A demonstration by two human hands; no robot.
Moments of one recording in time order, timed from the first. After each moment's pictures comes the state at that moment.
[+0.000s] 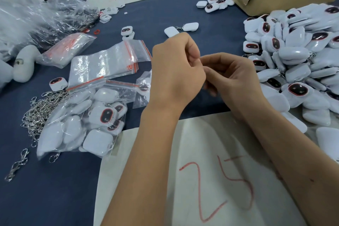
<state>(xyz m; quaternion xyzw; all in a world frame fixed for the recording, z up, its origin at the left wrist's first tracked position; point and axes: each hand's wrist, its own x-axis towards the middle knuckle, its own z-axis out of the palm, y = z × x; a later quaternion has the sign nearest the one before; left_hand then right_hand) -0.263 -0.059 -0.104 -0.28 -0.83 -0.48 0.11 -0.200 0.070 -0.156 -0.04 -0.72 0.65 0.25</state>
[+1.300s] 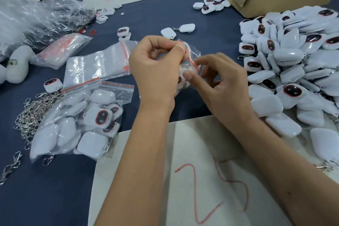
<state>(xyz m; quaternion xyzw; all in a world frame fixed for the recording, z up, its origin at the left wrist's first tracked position) -0.267 -0.054 -0.111 -0.11 -0.57 -0.81 0.04 -0.194 0.052 -0.150 -0.05 -0.84 0.39 0.38</state>
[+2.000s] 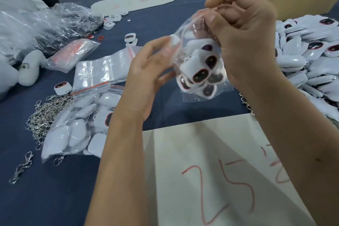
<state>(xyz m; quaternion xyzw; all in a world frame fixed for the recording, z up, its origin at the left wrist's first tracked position) -0.296 -0.111 -0.115 -0.26 -0.58 -0.75 -0.16 -0.231 0.065 -0.076 0.04 -0.71 0.56 0.42</state>
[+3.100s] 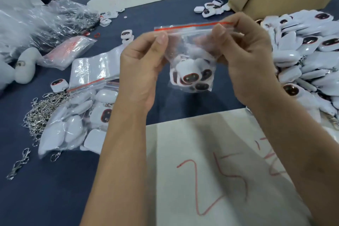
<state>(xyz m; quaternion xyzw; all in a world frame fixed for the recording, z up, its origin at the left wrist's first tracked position) -0.286 -0.095 -0.110 -0.24 -0.53 -0.81 -0.07 -0.198 0.071 -0.102 0.01 -0.69 0.65 0.31</state>
